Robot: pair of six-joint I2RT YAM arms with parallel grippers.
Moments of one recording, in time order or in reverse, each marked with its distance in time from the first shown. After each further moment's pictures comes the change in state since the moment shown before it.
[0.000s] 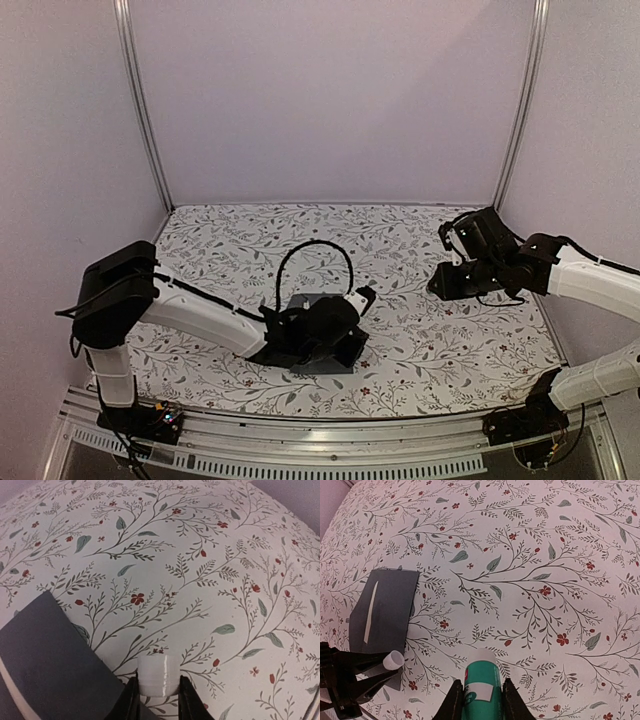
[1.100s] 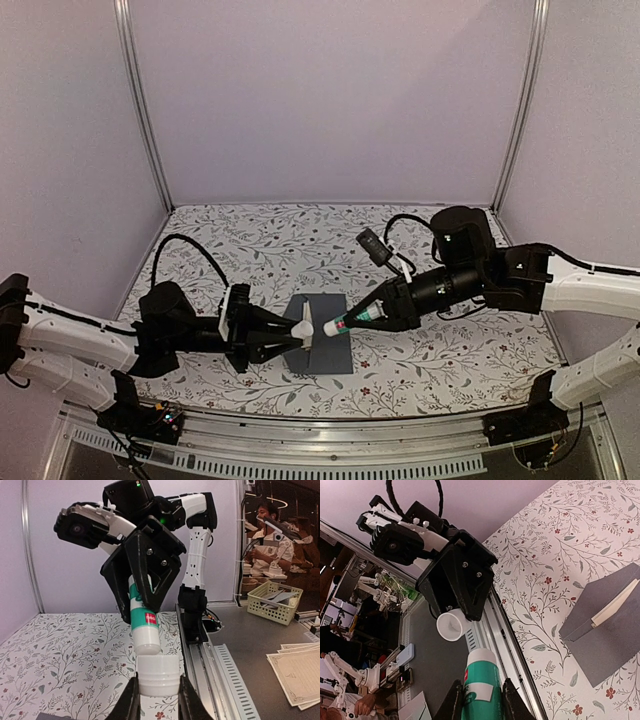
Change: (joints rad) left arm 0.194 -0.764 -0.789 0.843 0.879 0.387; right arm 0.317 0.041 0.049 0.413 -0.720 0.006
